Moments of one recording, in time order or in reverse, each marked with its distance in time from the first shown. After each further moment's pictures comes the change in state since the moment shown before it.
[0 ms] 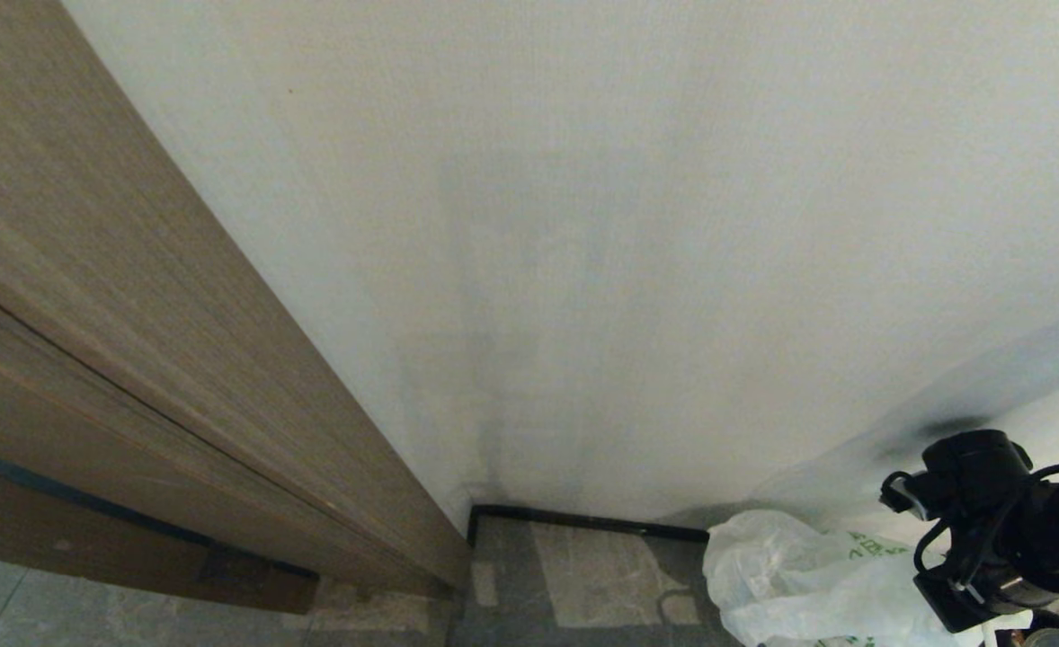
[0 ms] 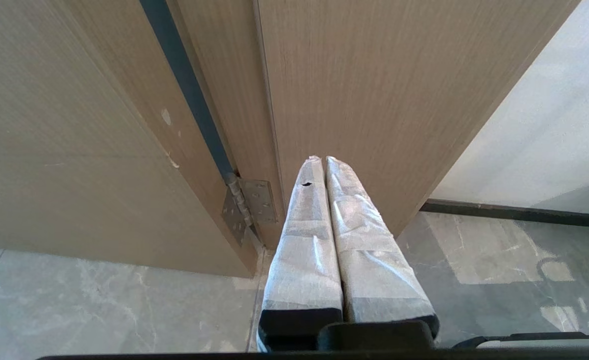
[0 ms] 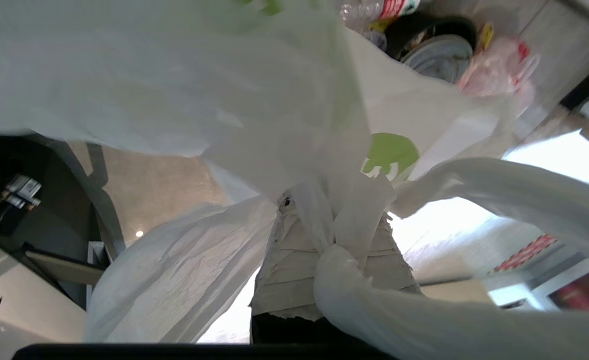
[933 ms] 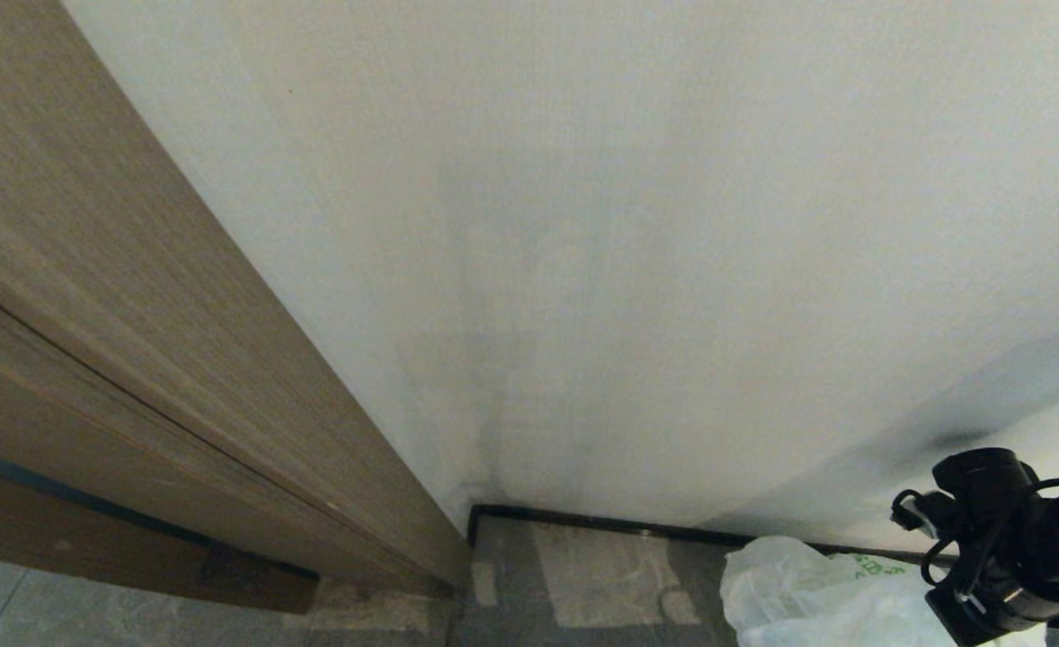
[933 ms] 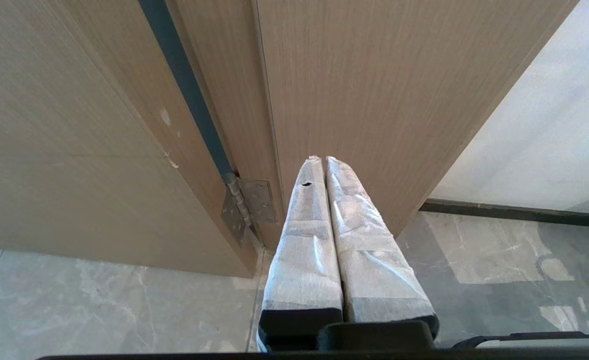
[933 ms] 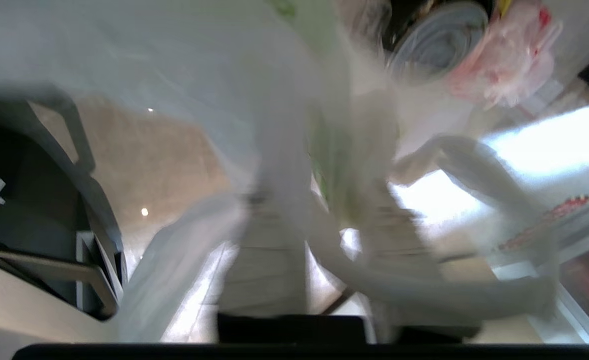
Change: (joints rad) left arm 0.000 0.000 0.000 0.000 0.000 0.000; right arm -0.080 0.091 0.037 -0.071 0.002 -0.042
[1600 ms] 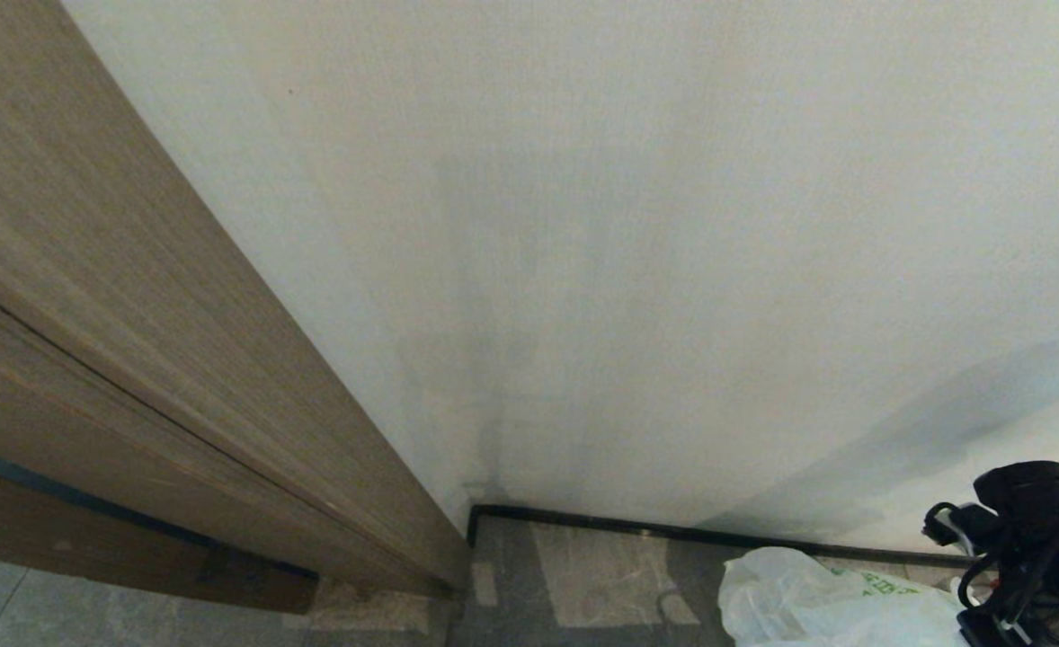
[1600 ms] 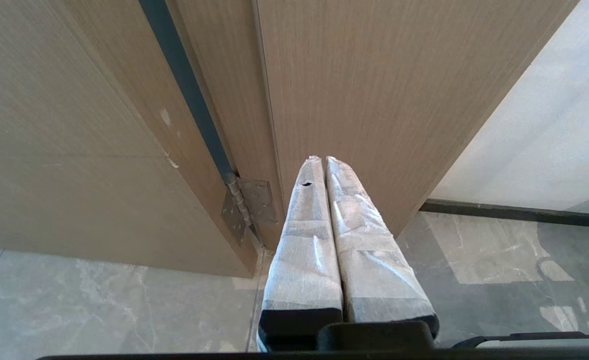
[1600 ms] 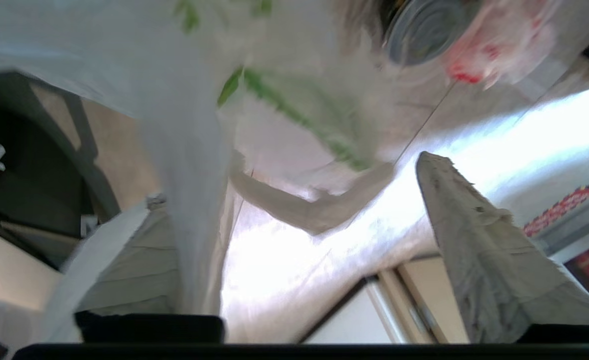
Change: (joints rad) left arm 0.000 0.000 0.000 0.000 0.000 -0.001; right arm -0.021 -0.152 0.103 0.001 0.008 0.003
